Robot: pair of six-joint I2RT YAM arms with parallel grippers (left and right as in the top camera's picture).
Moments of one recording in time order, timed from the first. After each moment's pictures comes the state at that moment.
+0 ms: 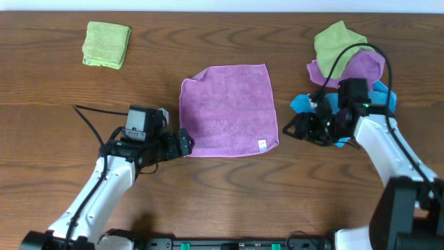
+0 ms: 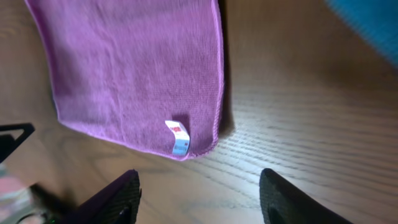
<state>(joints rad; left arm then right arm) -0.20 1.32 0.68 -0.50 0.35 -0.48 -0.05 1.62 0.98 -0.77 -0.60 0.12</state>
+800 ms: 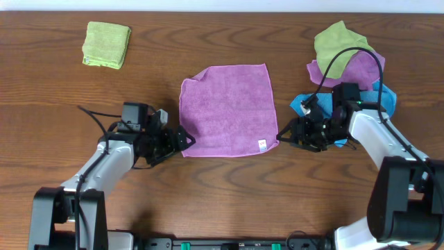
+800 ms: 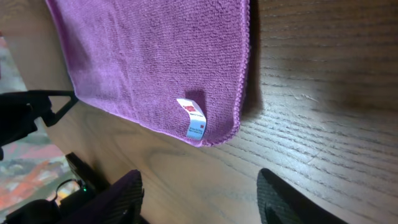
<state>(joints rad) -0.08 1.53 0.68 -0.39 0.61 -0.47 -0.05 1.71 0.98 -0.81 -0.71 0.08</state>
